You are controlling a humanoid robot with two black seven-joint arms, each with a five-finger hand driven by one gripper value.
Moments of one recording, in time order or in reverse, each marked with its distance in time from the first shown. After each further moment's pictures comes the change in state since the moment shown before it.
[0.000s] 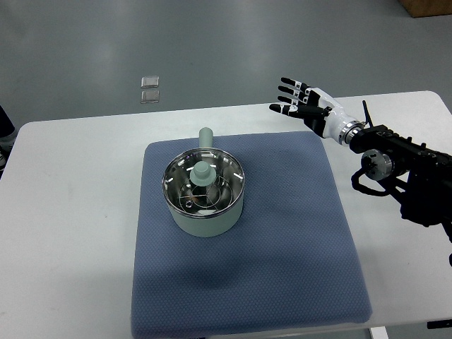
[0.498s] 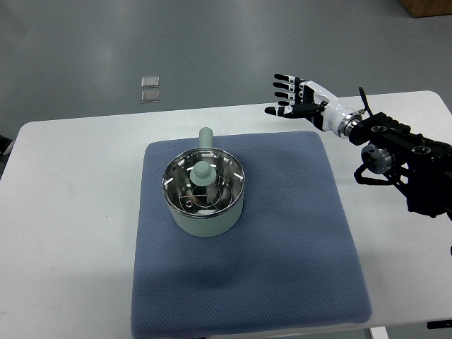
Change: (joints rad) left arm 0.000 0.000 -0.002 -0.007 0.000 0.002 0.000; right arm 0.058 -0.009 -0.025 0.001 -0.244 -0.013 0.030
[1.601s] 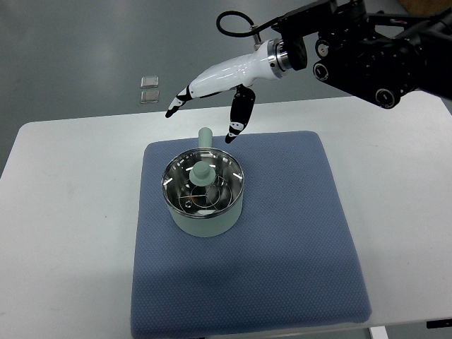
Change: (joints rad) left arm 0.001 0.000 0.000 -0.005 0.000 -0.006 0.000; right arm 0.628 0.028 -0.497 0.243 -0.961 0.189 0.309
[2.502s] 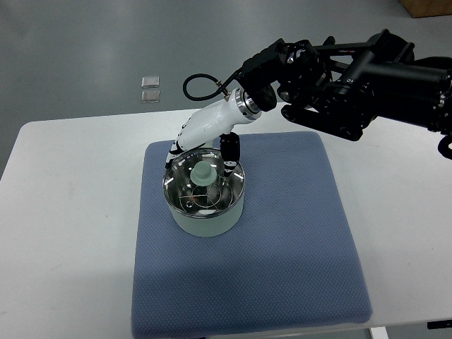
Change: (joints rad) left arm 0.002 0.000 0.000 0.007 0.000 0.000 0.000; right arm -0.026 0.122 -0.141 -0.019 -0.109 -0.082 0.000
